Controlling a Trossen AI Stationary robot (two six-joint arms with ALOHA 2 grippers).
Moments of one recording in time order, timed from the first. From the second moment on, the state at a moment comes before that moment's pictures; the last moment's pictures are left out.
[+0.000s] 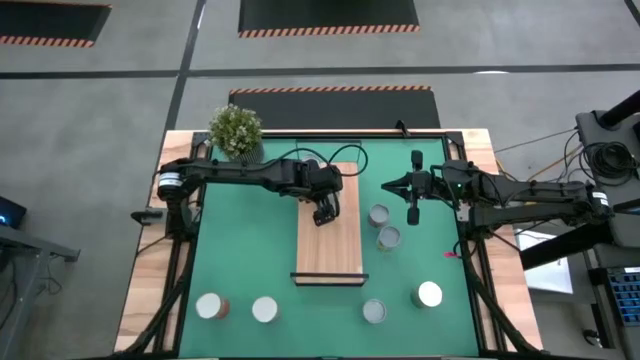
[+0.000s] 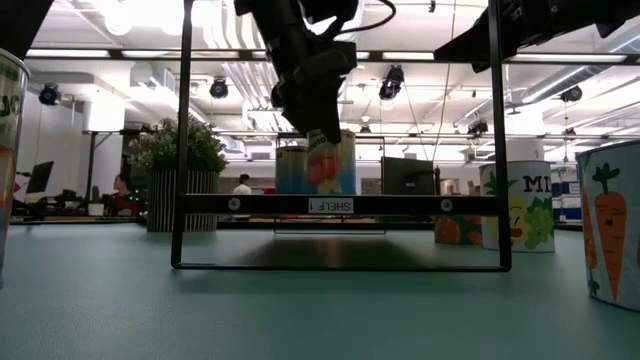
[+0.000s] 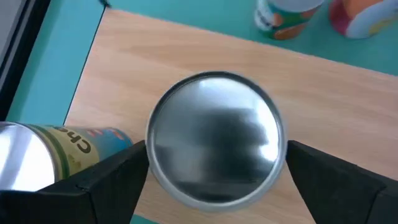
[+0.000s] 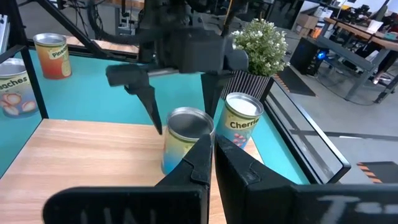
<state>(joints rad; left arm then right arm) 0.09 1.88 1.61 -0.82 -0.20 -0.15 -0.14 0.76 0.58 -0.05 0.00 -0.20</state>
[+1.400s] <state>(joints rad) -0.29 0.69 0.72 0.03 -0.39 0.26 -0.13 0.94 0.58 0.13 0.00 0.00</state>
